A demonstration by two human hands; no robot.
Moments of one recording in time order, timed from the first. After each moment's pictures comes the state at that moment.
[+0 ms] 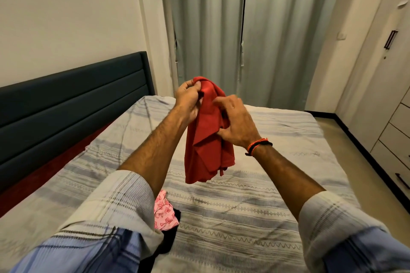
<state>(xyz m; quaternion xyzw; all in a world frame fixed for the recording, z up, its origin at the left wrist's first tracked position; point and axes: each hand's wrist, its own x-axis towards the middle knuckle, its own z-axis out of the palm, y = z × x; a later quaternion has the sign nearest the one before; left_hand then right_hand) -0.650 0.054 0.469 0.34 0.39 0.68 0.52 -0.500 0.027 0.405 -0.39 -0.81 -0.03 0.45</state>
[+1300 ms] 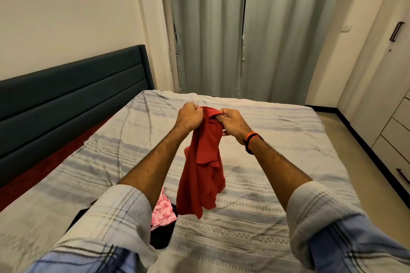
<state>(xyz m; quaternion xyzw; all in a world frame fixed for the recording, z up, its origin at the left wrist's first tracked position) -0.652 0.062 0.407 0.61 0.65 0.40 0.22 -0.505 0.064 0.383 -0.50 -0.64 0.40 0.42</state>
